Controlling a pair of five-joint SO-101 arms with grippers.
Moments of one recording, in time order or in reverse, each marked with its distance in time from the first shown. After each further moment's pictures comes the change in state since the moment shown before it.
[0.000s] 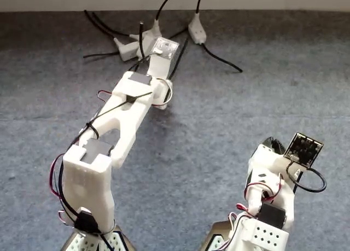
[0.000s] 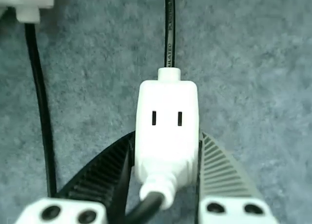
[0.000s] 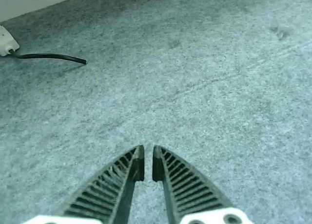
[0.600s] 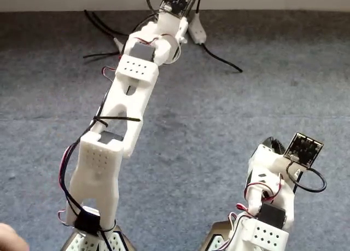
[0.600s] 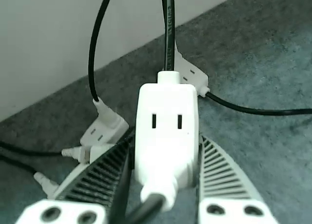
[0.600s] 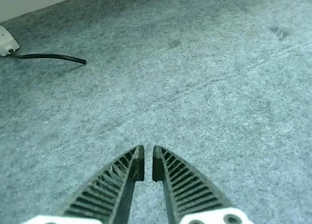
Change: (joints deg) left arm 0.1 15.6 -44.2 0.1 -8.4; right arm 0.0 0.0 0.0 0.0 0.0
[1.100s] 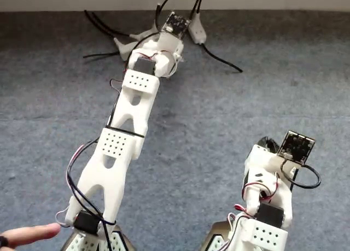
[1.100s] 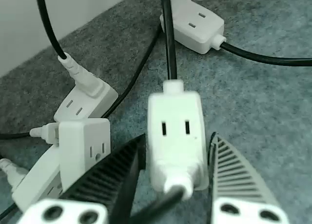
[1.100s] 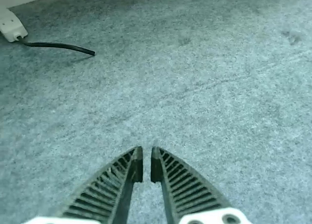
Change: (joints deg) left arm -1.4 35.6 -42.1 11.3 -4.1; right arm -2.5 0.0 0.0 0.9 2.7
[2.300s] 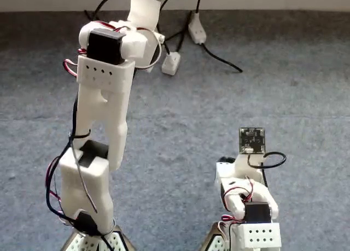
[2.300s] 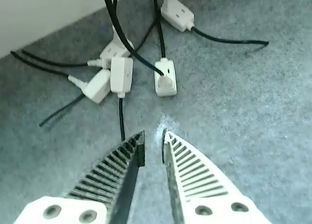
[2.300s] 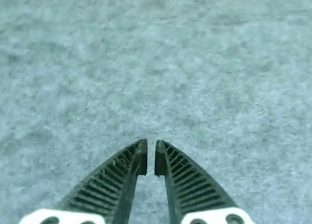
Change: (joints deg) left arm 0.6 -52.6 18.3 43.0 7.7; right arm -21.5 0.0 -0.1 18.3 1.1
